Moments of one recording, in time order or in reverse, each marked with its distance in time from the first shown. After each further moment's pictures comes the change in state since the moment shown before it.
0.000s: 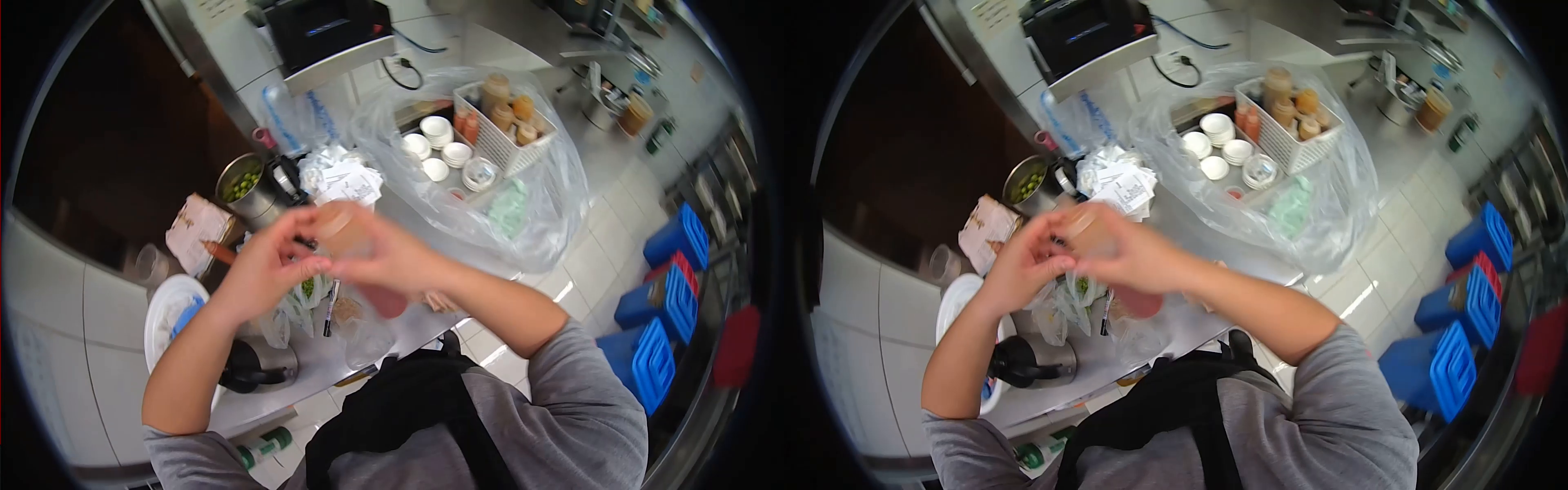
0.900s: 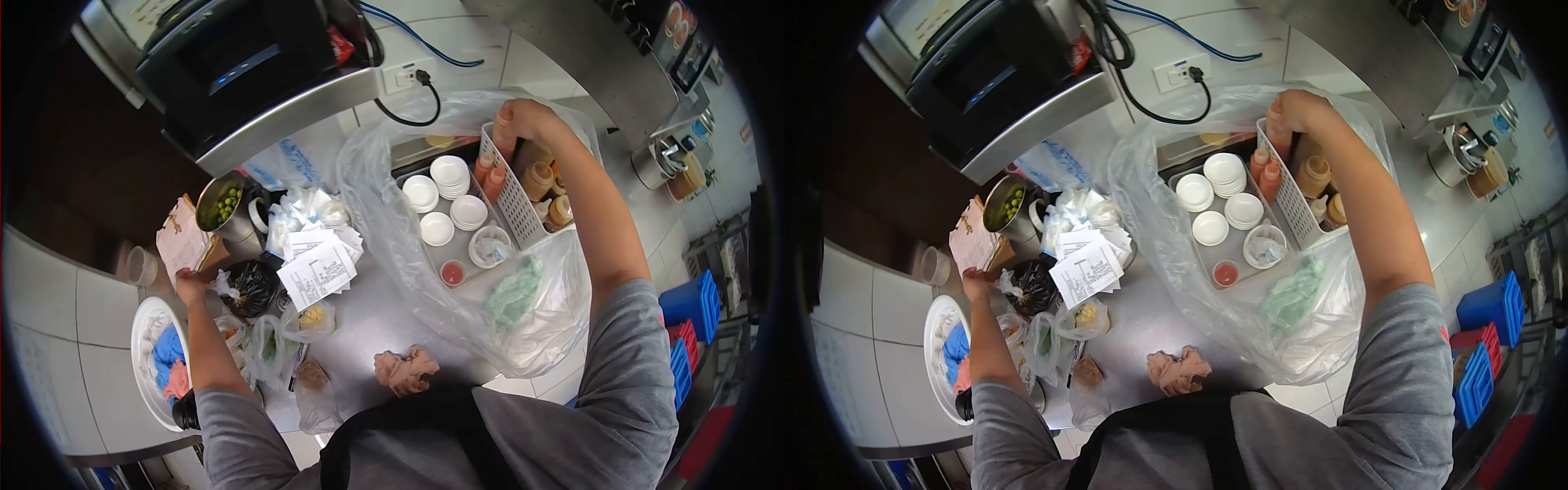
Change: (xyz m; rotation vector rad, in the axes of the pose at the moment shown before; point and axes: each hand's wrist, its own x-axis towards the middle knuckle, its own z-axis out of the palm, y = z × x) left_hand 0.043 -0.428 -0.142 0.223 1.297 -0.613; right_hand 0.167 0.104 -0.440 -1.256 0.039 0.633
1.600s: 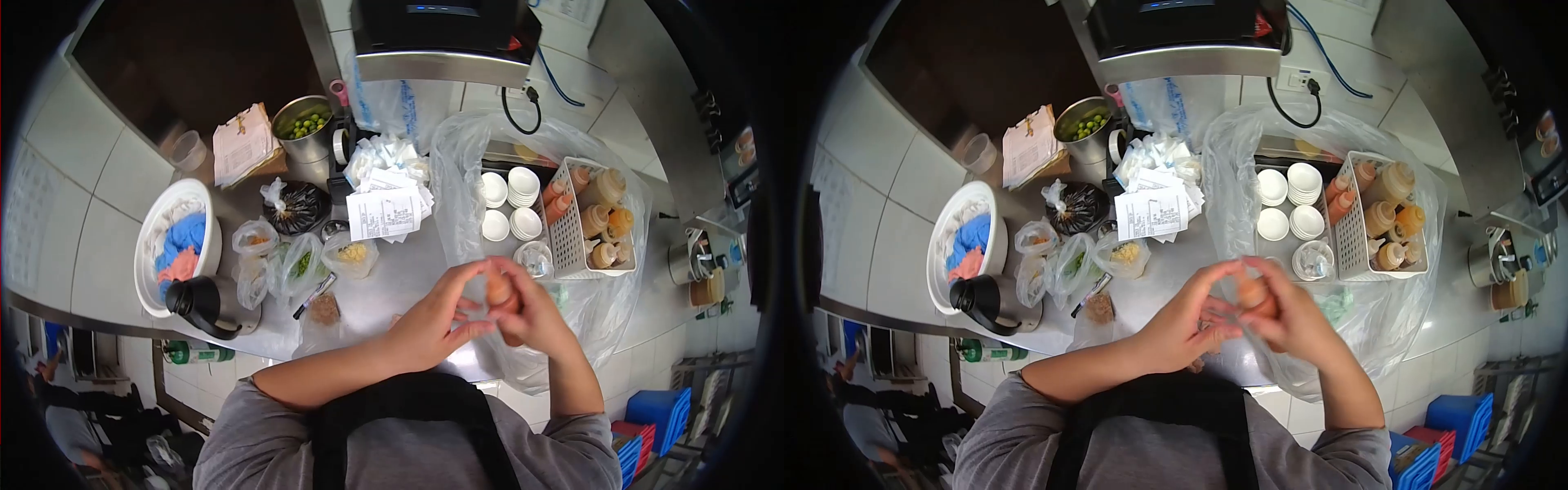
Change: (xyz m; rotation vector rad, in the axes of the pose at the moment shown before) left_hand -0.430 0.339 -0.037 -0.779 -1.133 0.227; right_hand -0.259 -0.118 0.089 0.889 -0.216 -0.647
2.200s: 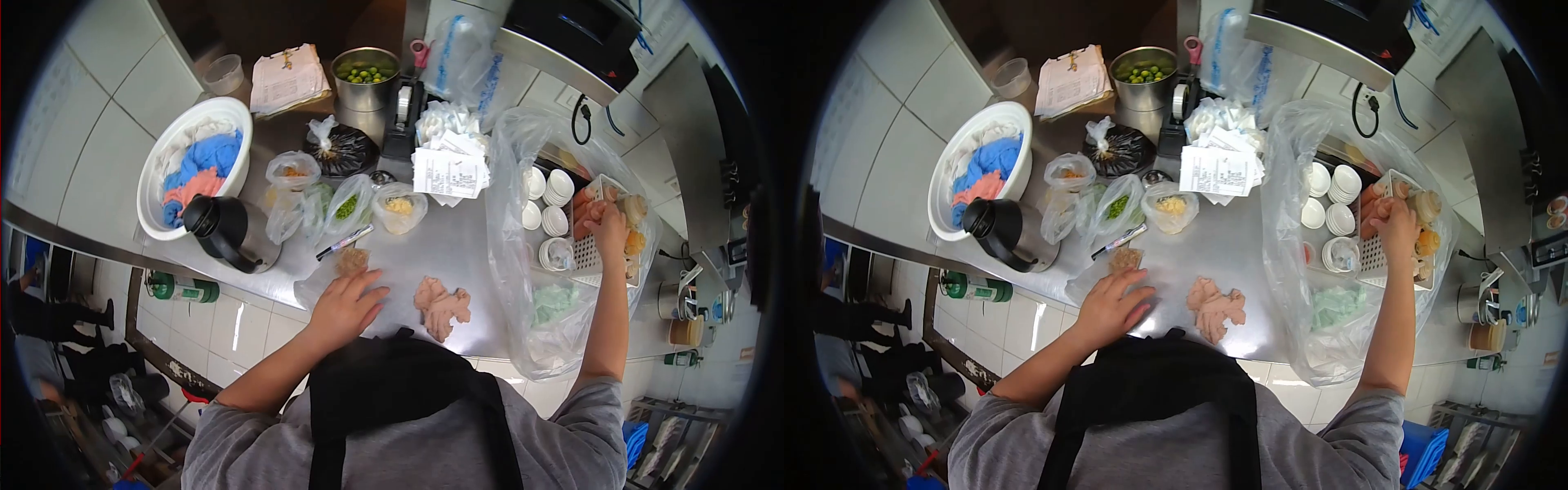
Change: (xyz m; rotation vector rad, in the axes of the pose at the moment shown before) left_hand -0.175 -0.094 -0.101 1.241 0.321 0.163; right_hand 0.068 0.099 -0.108 -1.201 0.390 0.244
